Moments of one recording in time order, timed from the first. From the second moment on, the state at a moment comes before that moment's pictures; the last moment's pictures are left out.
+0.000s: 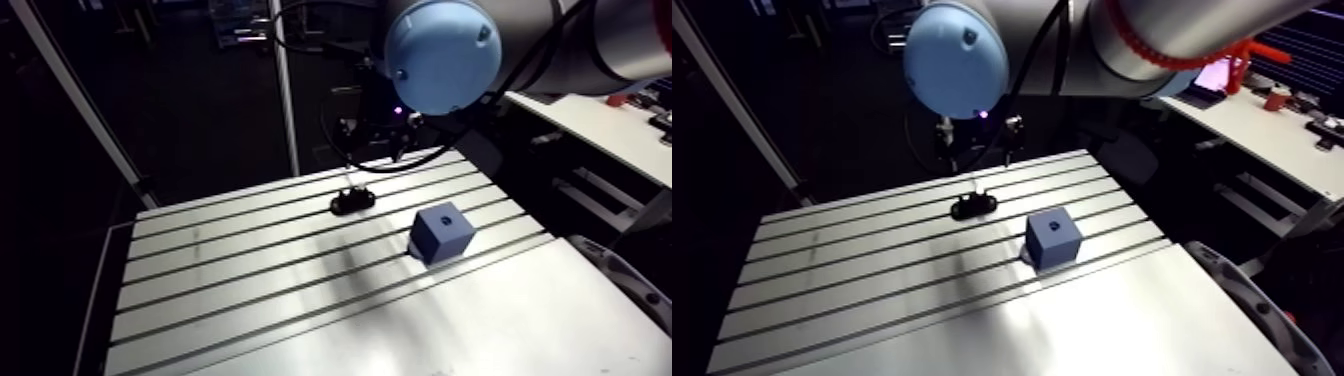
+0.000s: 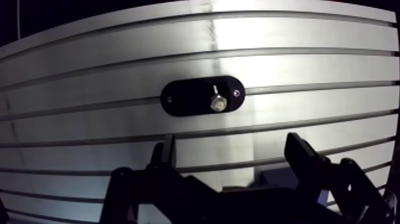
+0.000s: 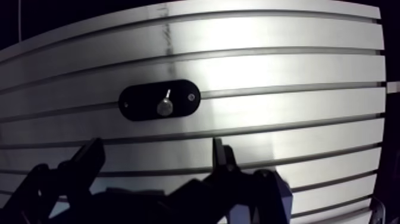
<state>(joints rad) -0.36 -1.28 1.87 -2.32 -1.50 -1.84</state>
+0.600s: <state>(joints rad) -0.32 -1.22 1.83 -2.31 -1.55 -1.84</state>
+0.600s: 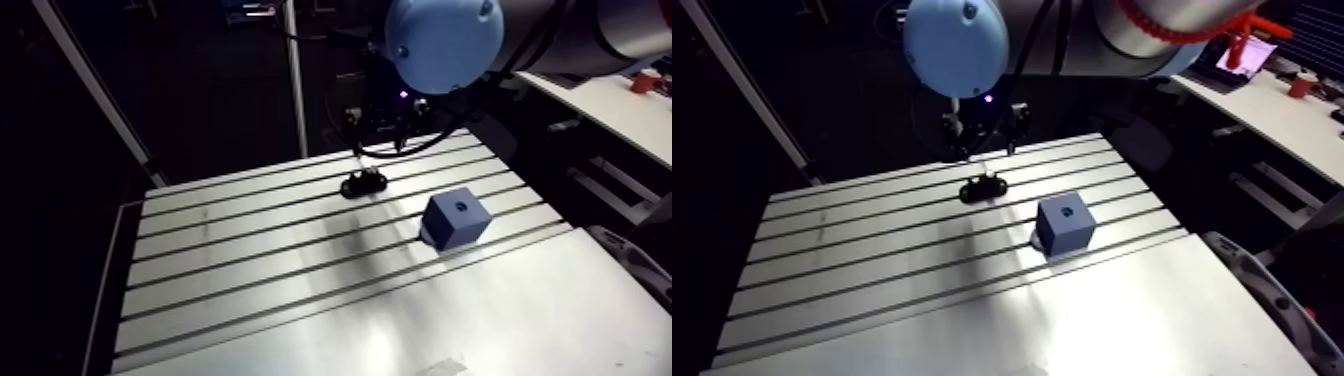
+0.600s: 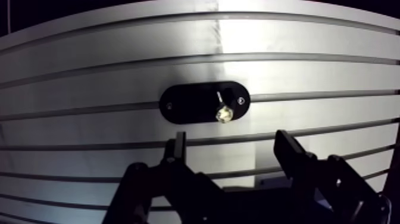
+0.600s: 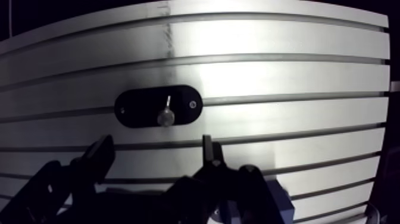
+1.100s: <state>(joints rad) -0.32 -1.18 1.81 -2.31 -1.56 -1.84</state>
